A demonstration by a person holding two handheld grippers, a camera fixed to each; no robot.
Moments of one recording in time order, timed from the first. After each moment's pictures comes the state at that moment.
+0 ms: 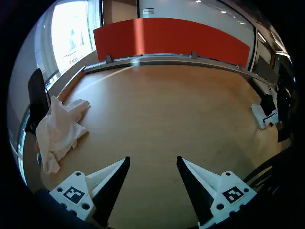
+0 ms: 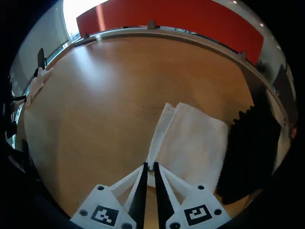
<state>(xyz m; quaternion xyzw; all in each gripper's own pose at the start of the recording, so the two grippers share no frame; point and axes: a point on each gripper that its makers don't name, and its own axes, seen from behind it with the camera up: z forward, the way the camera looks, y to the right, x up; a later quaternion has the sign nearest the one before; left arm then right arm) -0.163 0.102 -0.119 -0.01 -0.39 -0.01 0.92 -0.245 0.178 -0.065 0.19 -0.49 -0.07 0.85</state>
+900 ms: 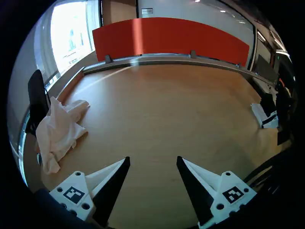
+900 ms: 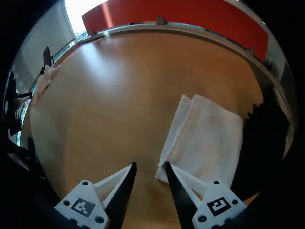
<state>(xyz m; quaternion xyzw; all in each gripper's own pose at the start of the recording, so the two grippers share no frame) -0.163 0.108 -0.121 -0.01 -0.39 0.00 0.92 -0.257 0.158 -0.084 0.23 -0.51 -0.05 0.83</state>
